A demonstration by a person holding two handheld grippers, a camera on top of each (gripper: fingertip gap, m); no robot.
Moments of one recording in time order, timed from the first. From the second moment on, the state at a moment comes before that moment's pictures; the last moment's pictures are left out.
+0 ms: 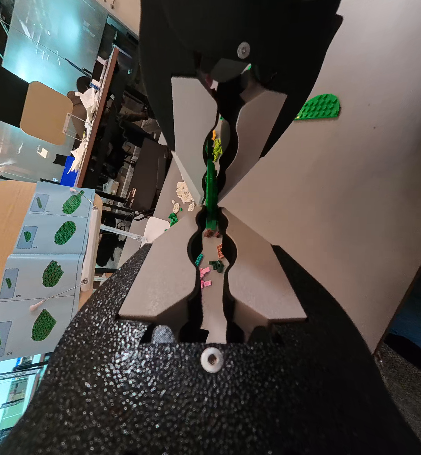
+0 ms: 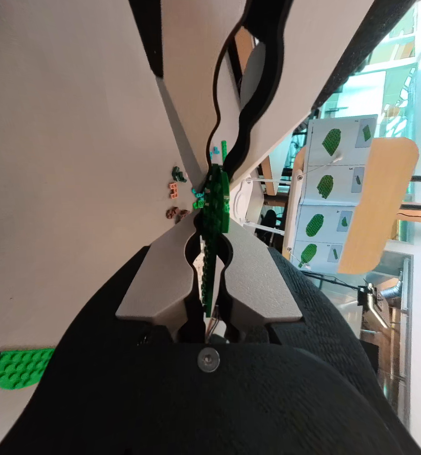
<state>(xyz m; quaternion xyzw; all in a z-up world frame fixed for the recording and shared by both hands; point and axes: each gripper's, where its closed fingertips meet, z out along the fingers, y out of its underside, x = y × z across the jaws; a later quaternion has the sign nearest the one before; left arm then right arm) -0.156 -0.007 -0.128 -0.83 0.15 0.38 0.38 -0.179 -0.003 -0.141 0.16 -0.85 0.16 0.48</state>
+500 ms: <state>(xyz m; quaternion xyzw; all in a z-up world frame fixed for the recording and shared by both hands) -0.168 -0.028 -0.109 -0.82 -0.08 0.11 0.56 -0.204 0.018 -0.086 0.21 -0.71 0.12 0.66</state>
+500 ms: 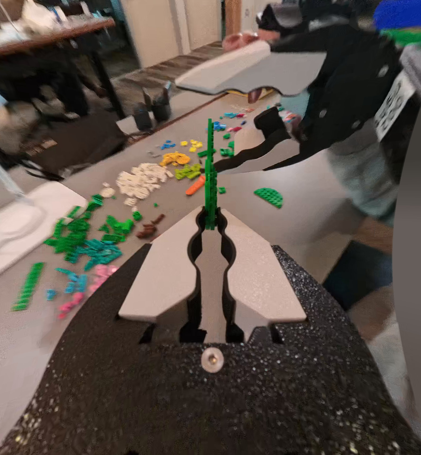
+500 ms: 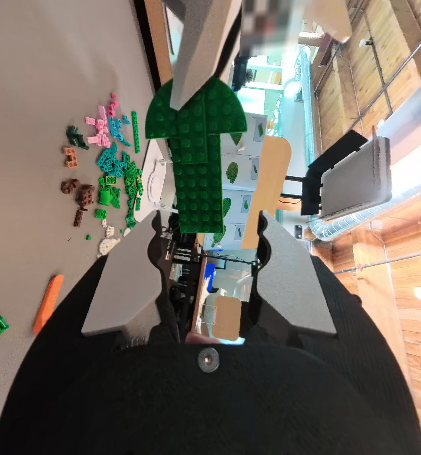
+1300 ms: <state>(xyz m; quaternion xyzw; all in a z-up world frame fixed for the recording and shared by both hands) -0.168 -0.036 -0.119 -0.75 0.15 0.43 0.49 -0.186 -0.008 -0.153 0.11 -0.86 0.34 0.36</state>
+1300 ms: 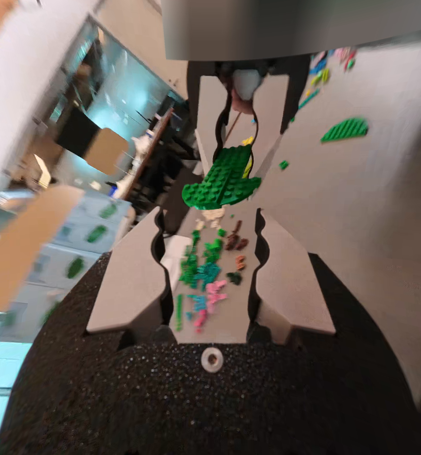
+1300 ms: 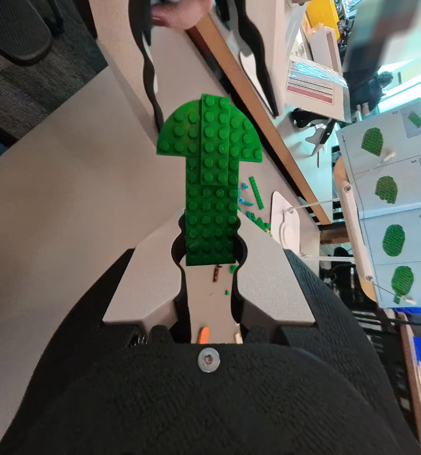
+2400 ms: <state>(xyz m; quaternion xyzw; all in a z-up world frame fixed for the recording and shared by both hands) -0.153 -0.024 -0.129 -0.79 0.16 0.39 0.45 -0.165 -0.030 -0.134 0.16 -0.83 0.34 0.41</state>
